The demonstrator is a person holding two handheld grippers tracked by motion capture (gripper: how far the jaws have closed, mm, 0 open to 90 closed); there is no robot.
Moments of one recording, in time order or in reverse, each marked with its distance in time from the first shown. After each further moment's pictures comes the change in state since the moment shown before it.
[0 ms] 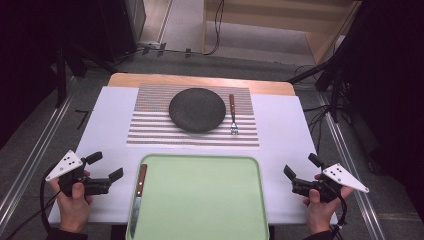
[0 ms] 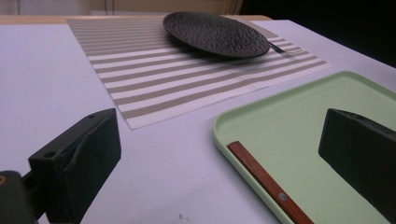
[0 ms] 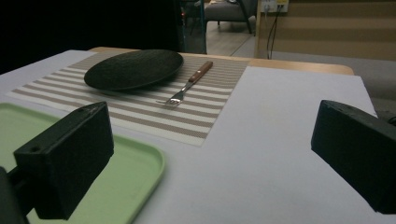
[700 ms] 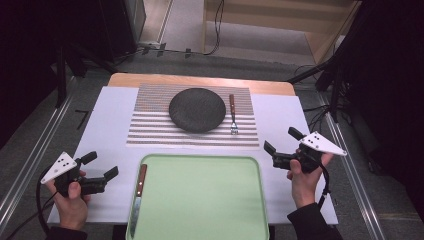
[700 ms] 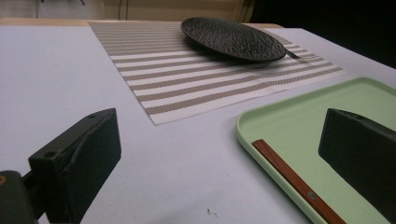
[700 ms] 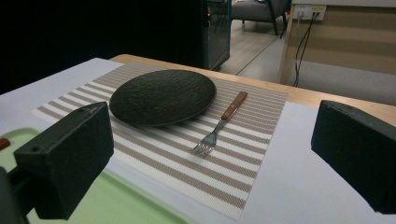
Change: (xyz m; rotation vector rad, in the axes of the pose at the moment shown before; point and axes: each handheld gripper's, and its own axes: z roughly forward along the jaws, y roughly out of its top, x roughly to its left) left arm 0.011 -0.012 0.000 -0.042 0.034 -0.013; right arm 0.027 0.063 0.059 0.026 0.085 -0.058
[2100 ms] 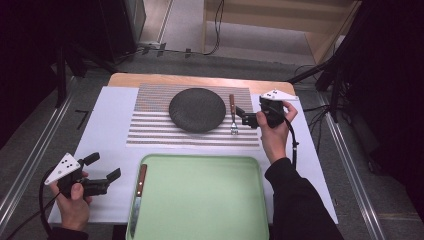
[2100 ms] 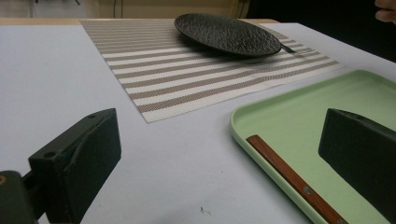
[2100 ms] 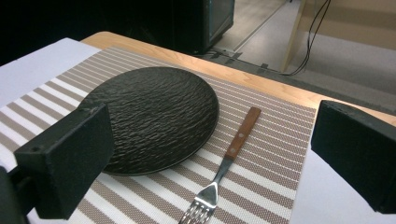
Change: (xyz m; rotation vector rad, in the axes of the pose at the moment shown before) left arm -0.003 -0.002 0.002 0.009 -0.015 0.020; right arm -0.005 0.053 0.130 0.179 -0.004 -0.018
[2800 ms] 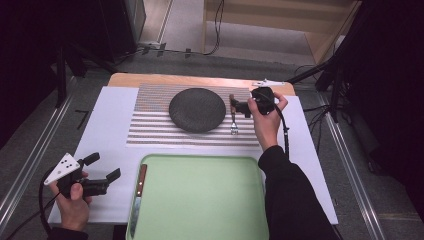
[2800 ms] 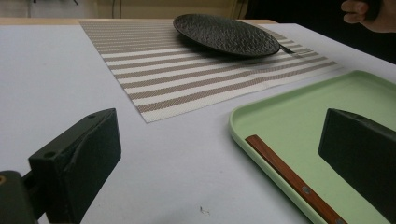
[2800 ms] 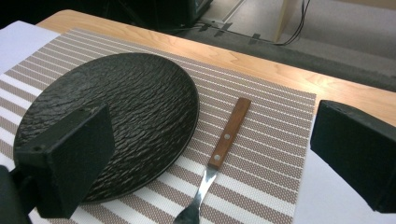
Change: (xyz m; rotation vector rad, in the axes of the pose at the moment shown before) left arm 0.001 0.000 -0.001 -0.002 -0.006 -0.003; right arm -0.017 0.014 0.054 0.121 -0.045 0.060
